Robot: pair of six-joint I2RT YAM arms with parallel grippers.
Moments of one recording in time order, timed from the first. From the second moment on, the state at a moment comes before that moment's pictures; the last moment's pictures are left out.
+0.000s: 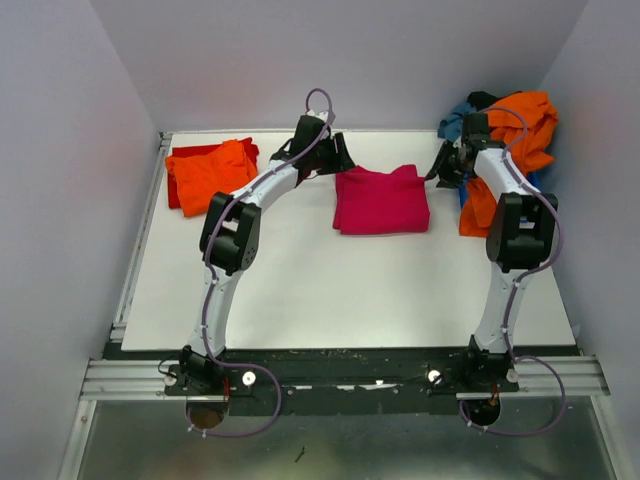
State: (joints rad) left arm -0.42 2.32 1.96 -0.17 0.30 -0.52; right arm -0.02 2.12 1.78 -0.62 -0.18 0.42
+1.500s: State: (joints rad) left arm -0.40 2.47 2.03 -0.14 0.34 -0.56; right arm -0.01 2.29 1.98 -0.64 -0.32 0.46
